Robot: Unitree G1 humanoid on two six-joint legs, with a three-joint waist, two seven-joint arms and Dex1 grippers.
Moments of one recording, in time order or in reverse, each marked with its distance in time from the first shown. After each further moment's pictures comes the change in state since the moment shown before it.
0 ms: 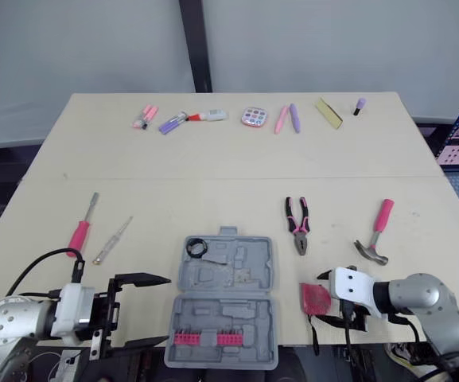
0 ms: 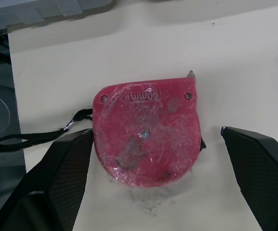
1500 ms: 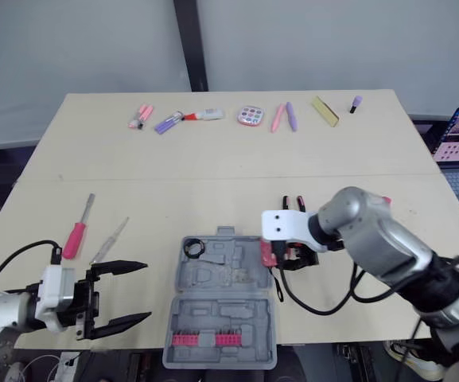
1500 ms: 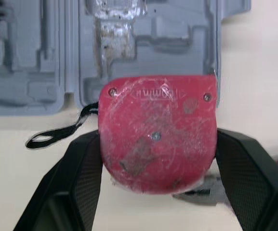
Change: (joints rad) left arm -0.013 0.021 0.116 0.126 -0.033 0.034 0.014; right arm -0.879 0.041 0.544 -0.297 -0.112 0.854 0.180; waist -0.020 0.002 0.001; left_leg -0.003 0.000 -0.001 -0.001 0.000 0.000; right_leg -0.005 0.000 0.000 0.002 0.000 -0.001
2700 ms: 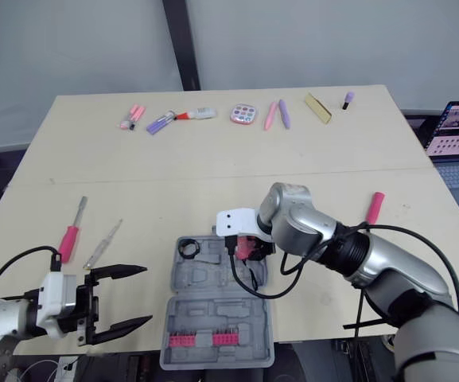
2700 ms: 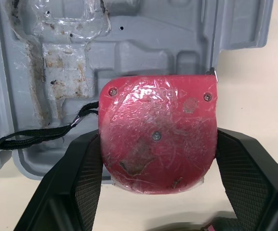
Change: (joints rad) left arm 0.055 -0.016 0.002 -0.034 0.033 -0.020 0.036; right arm -0.263 0.302 0.329 0.304 -0.155 0.109 -0.058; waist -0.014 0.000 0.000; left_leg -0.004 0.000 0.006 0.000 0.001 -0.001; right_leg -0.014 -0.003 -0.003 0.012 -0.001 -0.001
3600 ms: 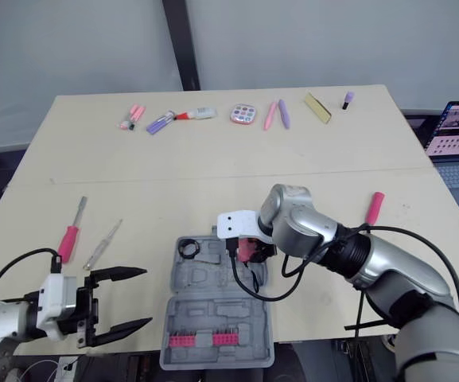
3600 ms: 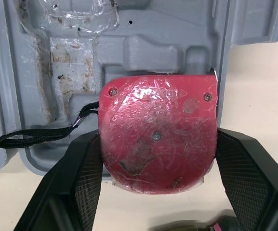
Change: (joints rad) left arm 0.017 -0.001 0.000 -0.002 0.001 0.000 0.001; right arm 0.008 -0.004 0.004 -0.017 -0.011 0.009 0.018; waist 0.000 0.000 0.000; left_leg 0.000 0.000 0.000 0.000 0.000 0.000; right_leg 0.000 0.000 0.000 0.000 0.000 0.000
